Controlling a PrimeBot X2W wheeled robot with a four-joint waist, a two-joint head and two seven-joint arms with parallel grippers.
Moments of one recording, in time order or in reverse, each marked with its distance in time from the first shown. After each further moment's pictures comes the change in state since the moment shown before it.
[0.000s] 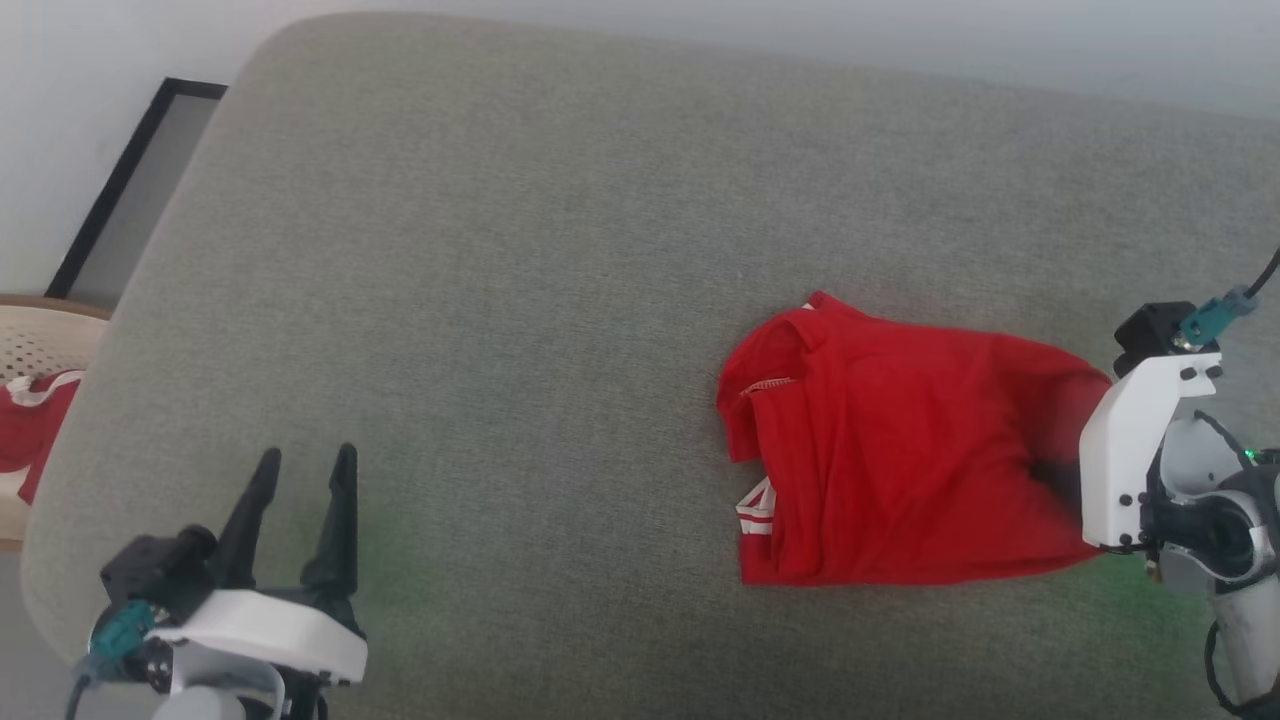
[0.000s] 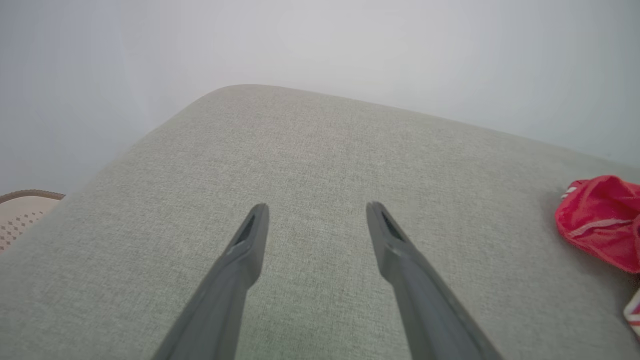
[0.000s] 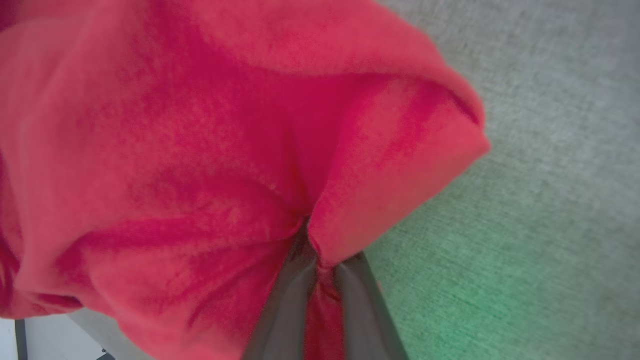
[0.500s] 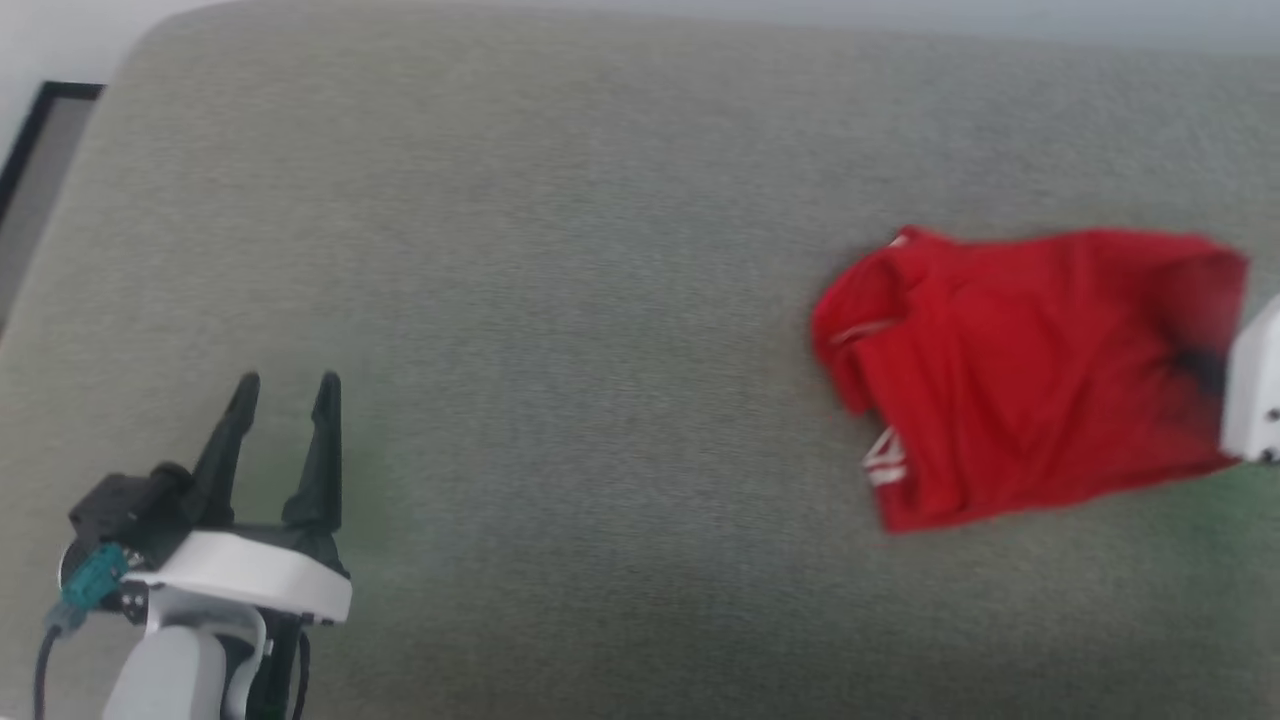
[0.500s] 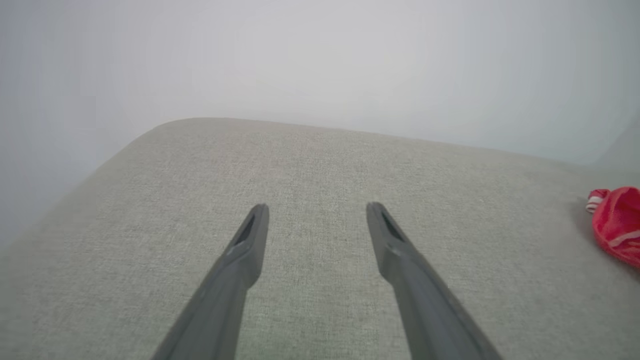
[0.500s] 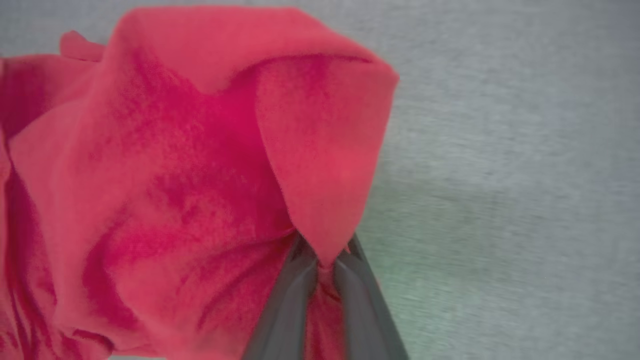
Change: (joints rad) left arm -0.077 0.031 -0.003 -0.039 0.009 0.000 0.000; right arm -0.066 -0.089 -0.129 -0.061 -0.075 0.000 -0.046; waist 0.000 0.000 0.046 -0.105
